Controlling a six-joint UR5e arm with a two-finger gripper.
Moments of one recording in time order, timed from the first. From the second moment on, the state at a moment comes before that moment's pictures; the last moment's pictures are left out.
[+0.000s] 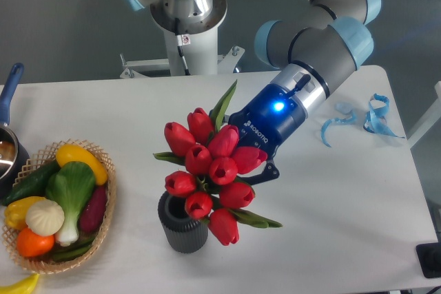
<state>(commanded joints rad) 2.60 -1.99 -1.50 -0.64 0.22 0.78</state>
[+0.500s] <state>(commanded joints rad) 2.56 -2.01 -1.57 -0.63 0.22 0.90</state>
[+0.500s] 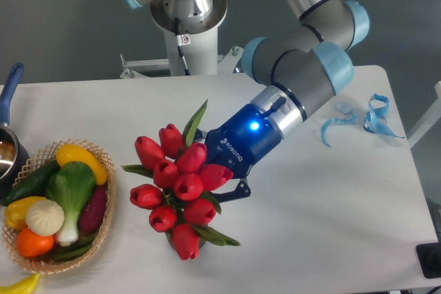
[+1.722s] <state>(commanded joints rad) 2.63 -2.01 -1.81 -0.63 0.24 1.19</state>
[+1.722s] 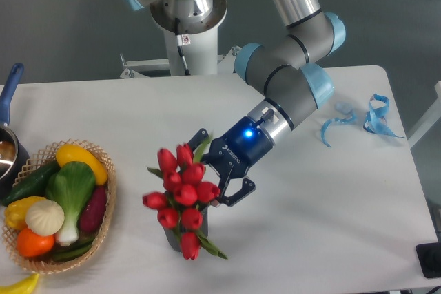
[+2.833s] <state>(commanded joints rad) 2.80 -1.94 -1.87 -0.63 0.34 1.25</state>
